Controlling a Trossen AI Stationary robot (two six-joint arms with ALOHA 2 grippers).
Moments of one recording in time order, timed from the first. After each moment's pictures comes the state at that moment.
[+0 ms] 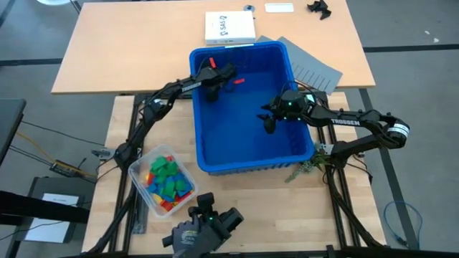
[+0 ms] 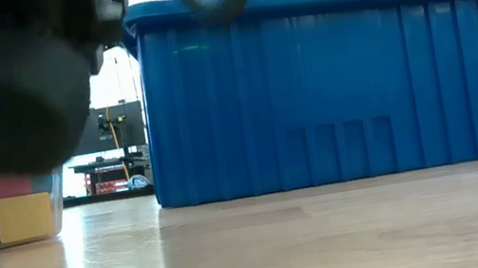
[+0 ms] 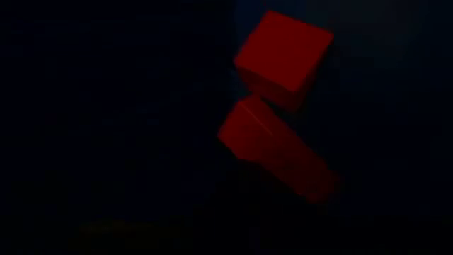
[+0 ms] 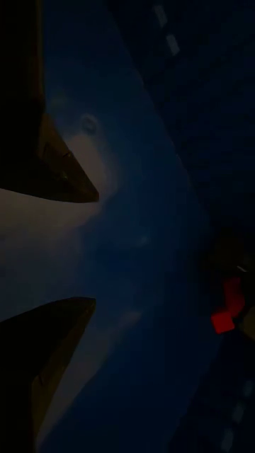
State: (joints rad) left arm 0.69 2.46 2.17 -0.97 -0.79 0.55; right arm -0.57 1.27 0.64 0.12 -0.10 -0.02
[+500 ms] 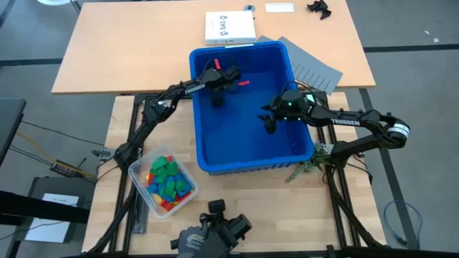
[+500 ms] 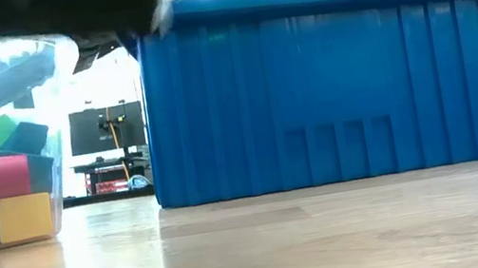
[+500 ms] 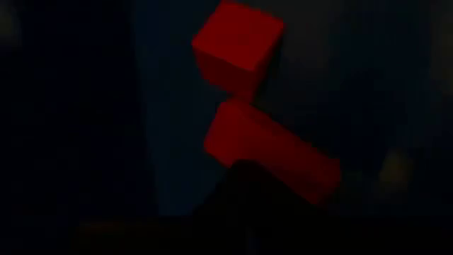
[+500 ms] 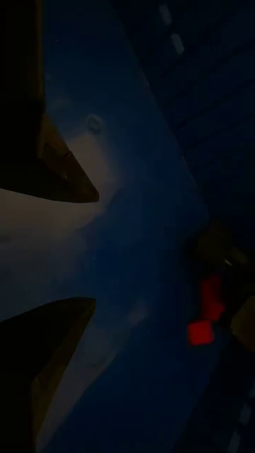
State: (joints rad) left arm 0.64 2.50 2.27 -1.03 -0.57 0.54; right arm -0.57 1.27 0.64 0.11 -0.10 -0.02
